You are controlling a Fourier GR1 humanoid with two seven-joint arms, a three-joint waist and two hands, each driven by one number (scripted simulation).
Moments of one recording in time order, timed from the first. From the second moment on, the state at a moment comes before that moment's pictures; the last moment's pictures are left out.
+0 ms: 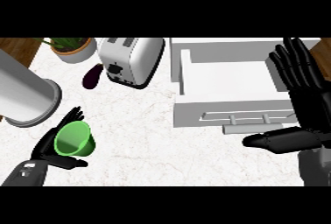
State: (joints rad) left arm -0.41 0.38 0.11 -0.30 -0.13 -0.46 -0.92; right arm -0.27 -0.18 -0.08 -1.87 -0.12 0.17 0.11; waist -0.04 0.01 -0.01
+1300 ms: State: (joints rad) left arm -0.46 0.27 0.11 -0.36 -0.08 -0.38 -1.06; right arm -0.30 -0.21 -0.12 -1.86 -0.13 0.17 0.15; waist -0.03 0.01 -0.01
